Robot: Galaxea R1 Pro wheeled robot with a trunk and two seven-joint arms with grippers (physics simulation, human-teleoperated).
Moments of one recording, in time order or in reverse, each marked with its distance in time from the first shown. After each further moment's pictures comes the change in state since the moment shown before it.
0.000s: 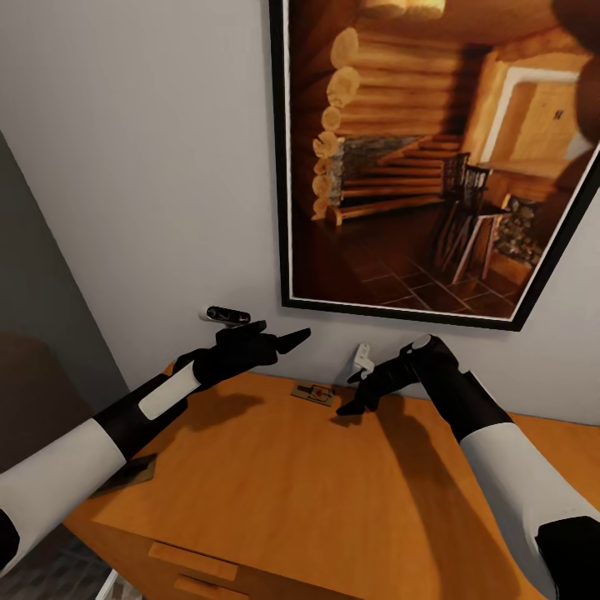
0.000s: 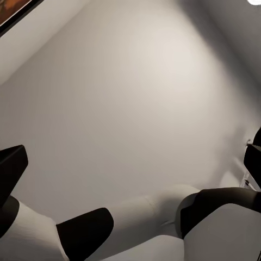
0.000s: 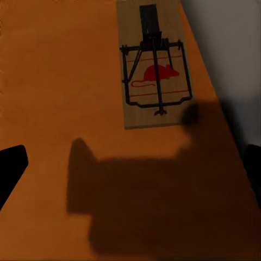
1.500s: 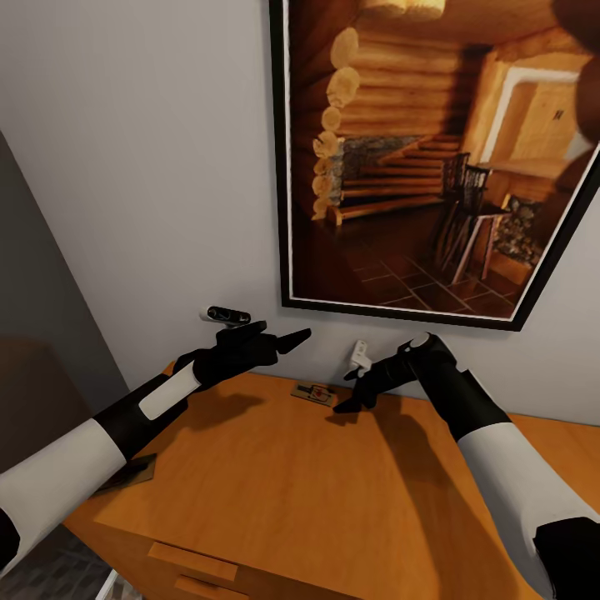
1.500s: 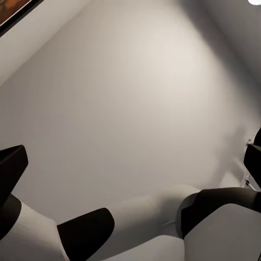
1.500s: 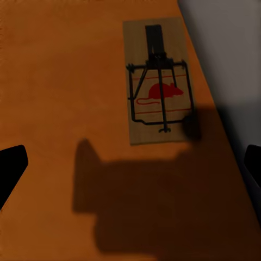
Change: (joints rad) left arm 0.000 -0.001 0.000 0.000 0.000 0.000 0.002; right arm 0.000 0.010 -0.001 -0.019 -0.006 -0.002 0.001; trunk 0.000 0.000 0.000
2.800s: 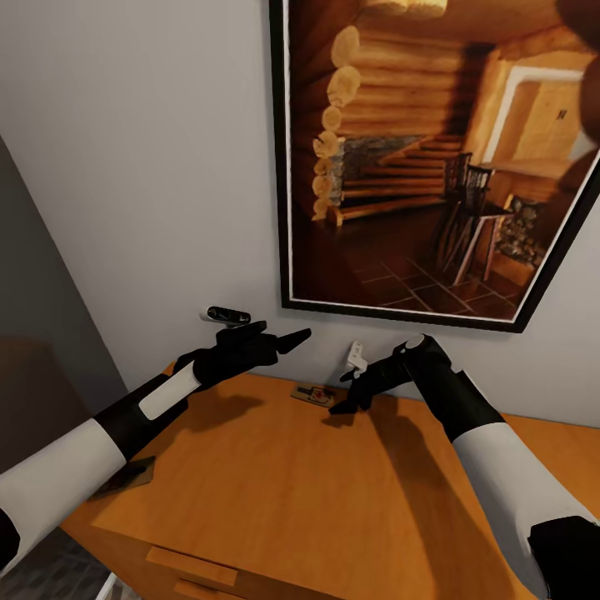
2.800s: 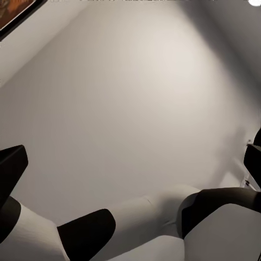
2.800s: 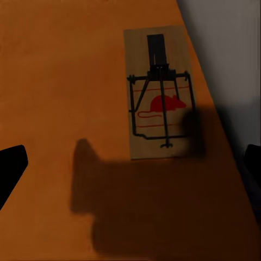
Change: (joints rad) left arm 0.000 0.000 0.000 0.000 0.000 0.000 0.000; right arm 0.000 0.020 0.000 0.014 0.002 -0.006 -0.009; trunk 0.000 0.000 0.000
